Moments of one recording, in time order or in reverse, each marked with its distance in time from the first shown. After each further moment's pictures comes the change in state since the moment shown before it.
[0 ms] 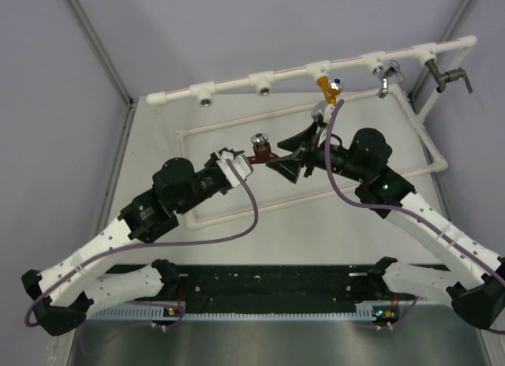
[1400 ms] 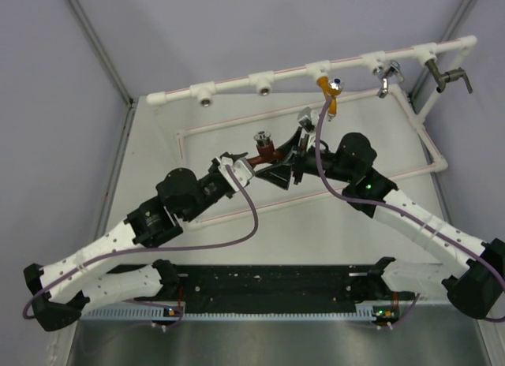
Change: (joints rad) left arm -0.098 -0.003 -0.066 0.134 -0.139 -0.049; right arm 0.044 0.076 -0.072 0.194 -0.119 0.182
